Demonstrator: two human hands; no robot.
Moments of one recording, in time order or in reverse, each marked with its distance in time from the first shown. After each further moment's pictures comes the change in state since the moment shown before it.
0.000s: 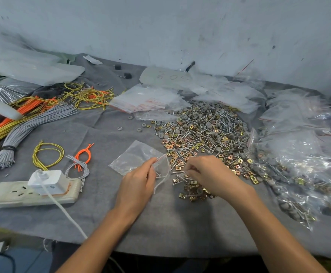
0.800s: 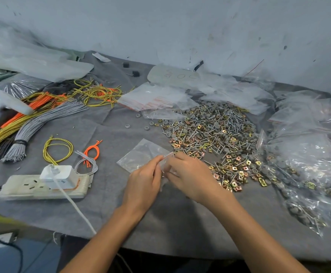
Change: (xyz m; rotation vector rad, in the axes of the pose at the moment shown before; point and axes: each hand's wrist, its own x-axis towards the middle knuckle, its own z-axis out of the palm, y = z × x) left_hand 0.001 -0.005 0.000 -0.012 0.048 0.031; right_hand 0.017 -0.052 0.030 0.022 0.151 -0.190
